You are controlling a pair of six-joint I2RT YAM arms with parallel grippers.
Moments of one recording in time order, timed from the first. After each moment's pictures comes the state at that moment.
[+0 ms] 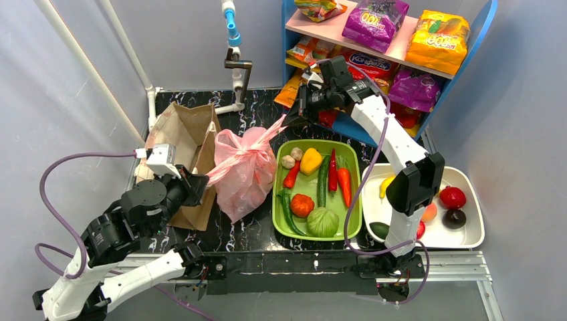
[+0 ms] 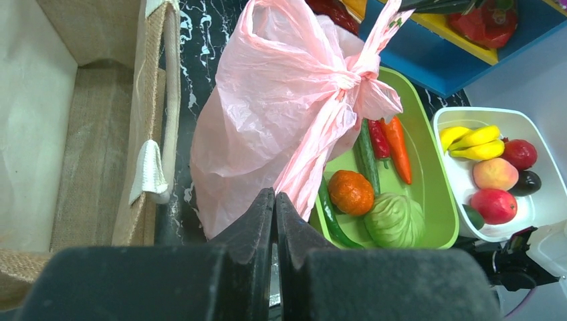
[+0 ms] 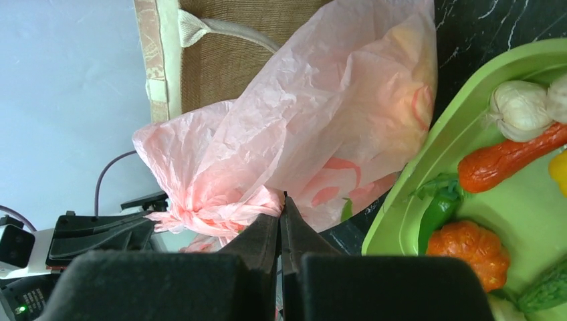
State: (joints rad) left arm -0.93 0.52 1.15 -1.01 -0.55 -0.56; right arm 0.52 1.86 1.95 -0.87 -0.70 0.74
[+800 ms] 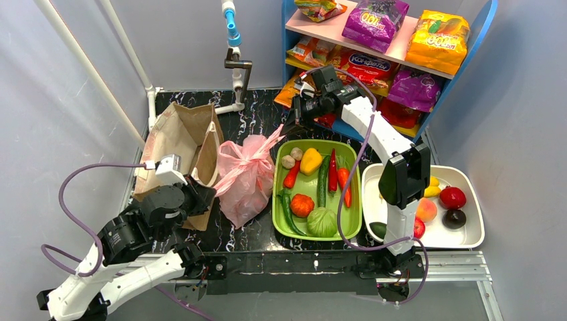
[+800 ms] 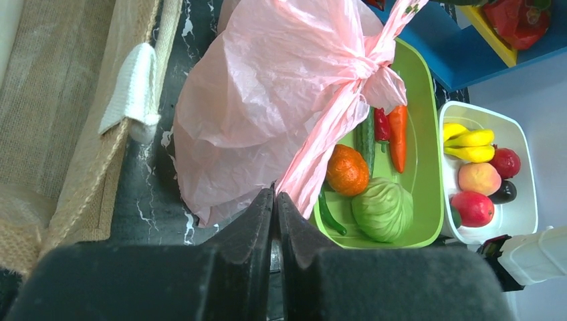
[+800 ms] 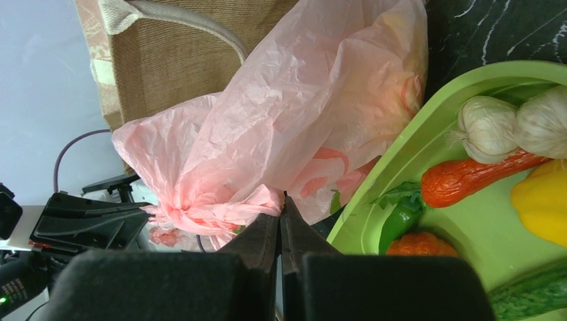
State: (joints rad) left arm -0.93 0.48 0.99 -1.06 -0.53 -0.84; right arm 0.52 1.95 1.91 -0.83 -0.75 0.61
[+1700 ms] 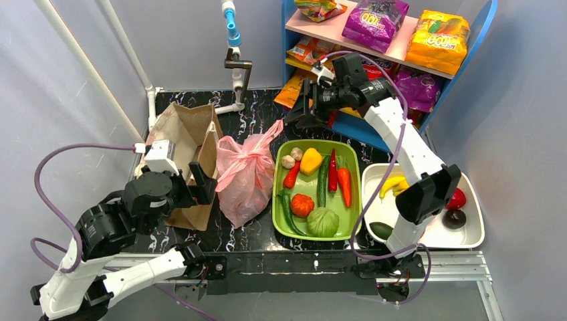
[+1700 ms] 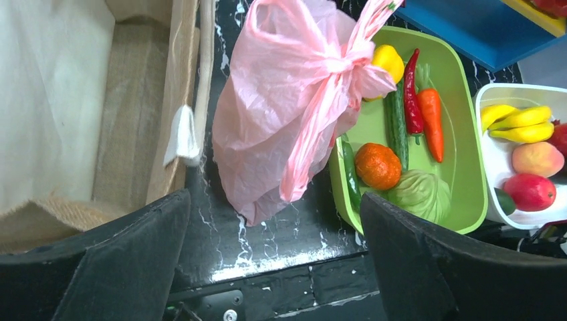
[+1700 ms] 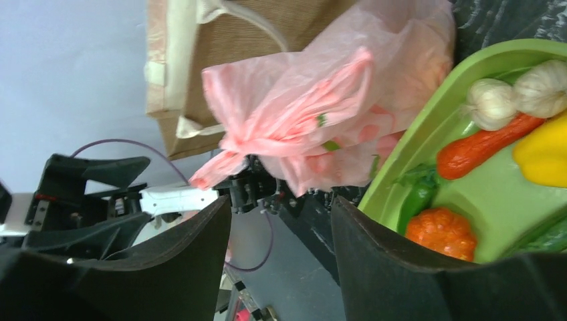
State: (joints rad) left arm -0.93 0.62 1.28 -1.25 -0.57 -0.67; right arm 0.50 1.77 1.94 -0.93 -0.68 0.60
